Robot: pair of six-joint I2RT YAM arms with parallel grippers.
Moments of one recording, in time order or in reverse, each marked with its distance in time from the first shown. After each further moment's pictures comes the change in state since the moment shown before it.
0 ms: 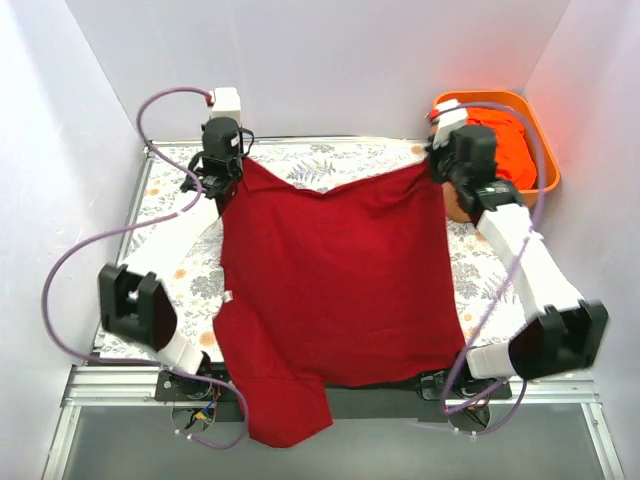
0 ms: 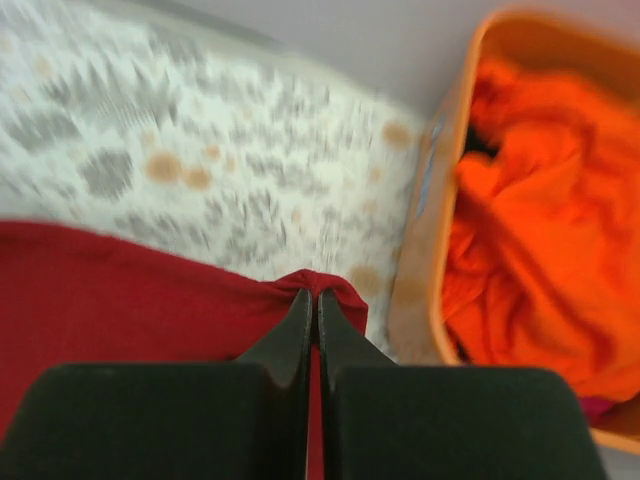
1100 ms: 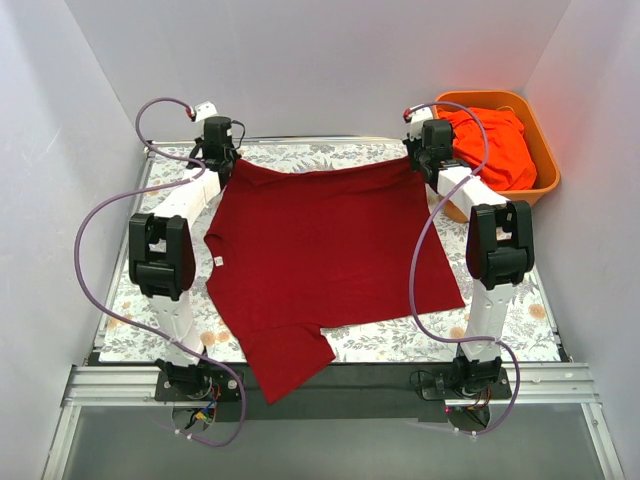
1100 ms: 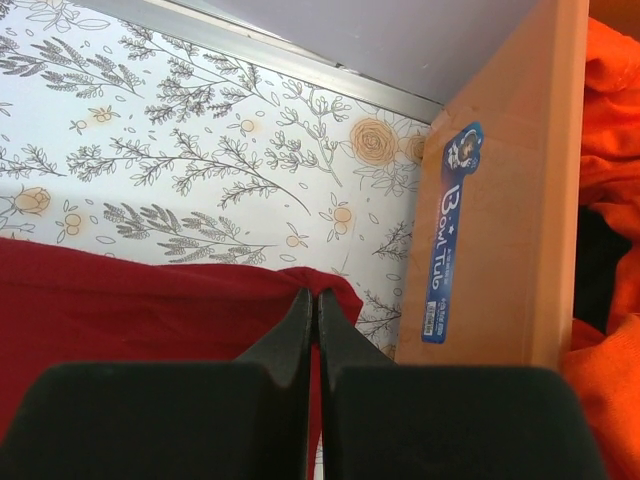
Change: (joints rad) left arm 0.195 0.463 0.143 -0.031 0.121 -0.407; right arm -0.057 0.720 0.182 0.342 0.092 -0.065
